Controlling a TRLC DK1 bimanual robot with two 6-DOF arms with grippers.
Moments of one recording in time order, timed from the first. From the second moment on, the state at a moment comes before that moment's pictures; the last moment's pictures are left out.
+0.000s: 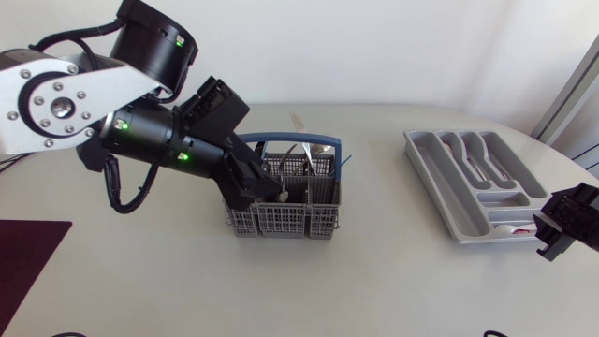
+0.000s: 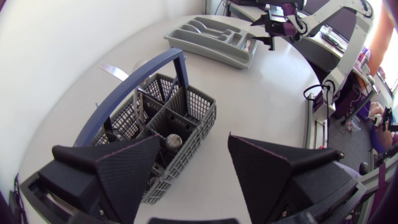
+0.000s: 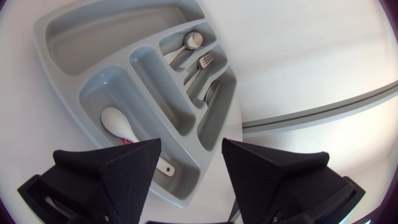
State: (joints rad) left arm -0.55 1.40 1.14 -0.57 0.33 0.37; right arm -0.75 1.61 0.56 0.46 -0.39 -1.44
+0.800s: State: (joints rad) left arm -0.50 1.32 0.98 -0.54 0.32 0.45; right arm 0.17 1.12 0.81 -0.51 -0.14 -0.43
